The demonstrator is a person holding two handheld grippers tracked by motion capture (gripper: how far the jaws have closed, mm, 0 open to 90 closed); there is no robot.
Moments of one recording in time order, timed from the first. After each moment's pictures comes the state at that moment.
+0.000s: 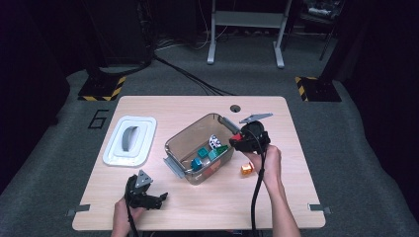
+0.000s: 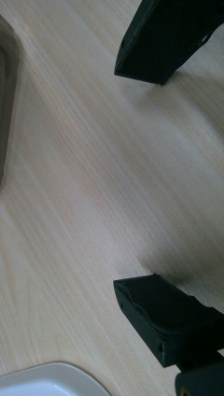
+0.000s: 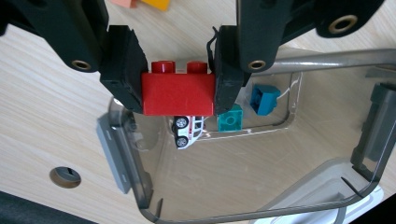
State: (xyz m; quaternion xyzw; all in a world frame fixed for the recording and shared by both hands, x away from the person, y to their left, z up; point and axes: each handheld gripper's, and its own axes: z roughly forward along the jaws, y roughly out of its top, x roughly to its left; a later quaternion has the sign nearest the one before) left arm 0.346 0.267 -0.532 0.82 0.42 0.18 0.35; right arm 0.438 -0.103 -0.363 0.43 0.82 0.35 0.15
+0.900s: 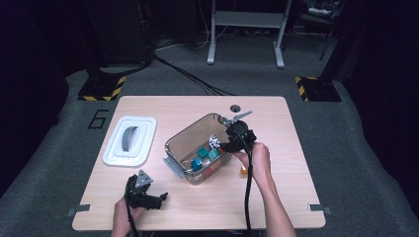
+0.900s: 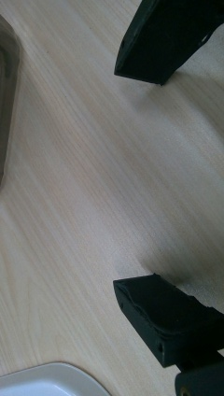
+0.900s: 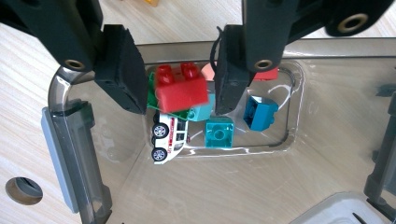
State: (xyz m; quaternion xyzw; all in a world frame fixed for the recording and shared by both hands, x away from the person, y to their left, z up) left arm 0.346 0.267 -0.532 0.82 0.42 0.18 0.35; right arm 0.454 -0.072 -0.377 0.40 0.86 0.29 0.13
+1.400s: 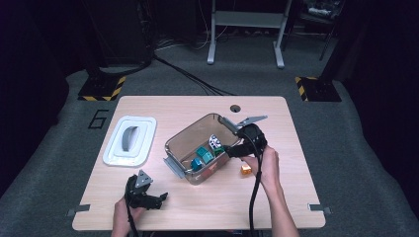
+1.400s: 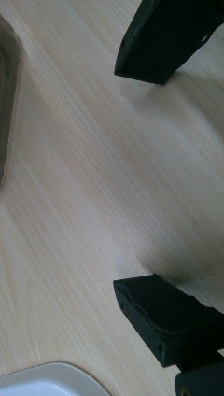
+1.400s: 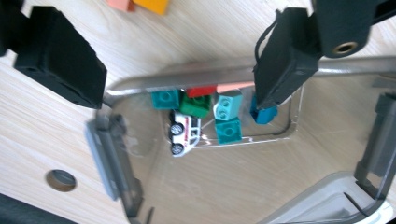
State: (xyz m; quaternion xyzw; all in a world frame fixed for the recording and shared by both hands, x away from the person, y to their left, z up) left arm 0.345 0.267 -0.532 0.82 0.42 0.18 0.35; right arm 0.429 -0.099 -0.366 0.42 0.83 0.34 0.16
